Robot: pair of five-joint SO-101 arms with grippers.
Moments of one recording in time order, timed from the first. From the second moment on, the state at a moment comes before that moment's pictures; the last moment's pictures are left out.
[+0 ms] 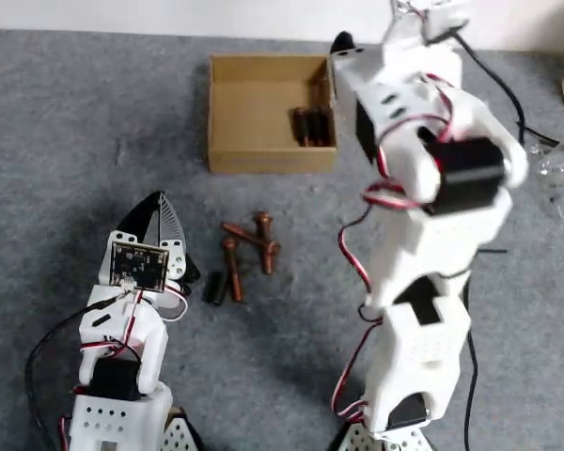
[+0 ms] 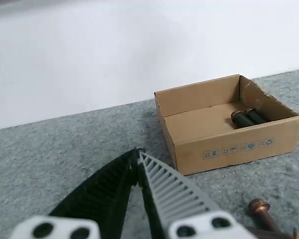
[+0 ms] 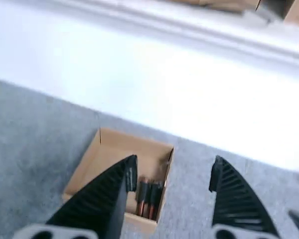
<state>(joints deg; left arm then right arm) 0.0 -99.8 96.1 20.4 -5.7 -16.5 18.9 -95.1 100.1 9.0</state>
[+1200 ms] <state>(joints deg) 0.0 -99.8 96.1 20.4 -5.7 -30.6 -24.1 8.0 82.2 8.8</state>
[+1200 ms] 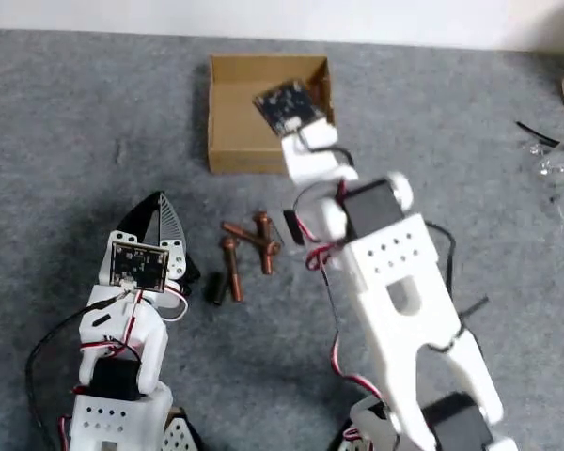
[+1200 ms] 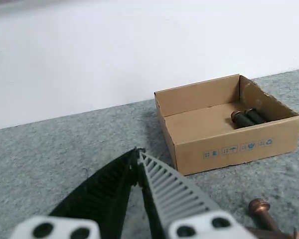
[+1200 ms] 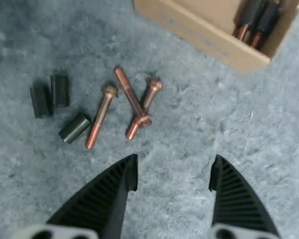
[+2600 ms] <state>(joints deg) 0.0 -99.8 96.1 20.3 -5.7 -30.7 -59.6 79.3 33.0 8.8</state>
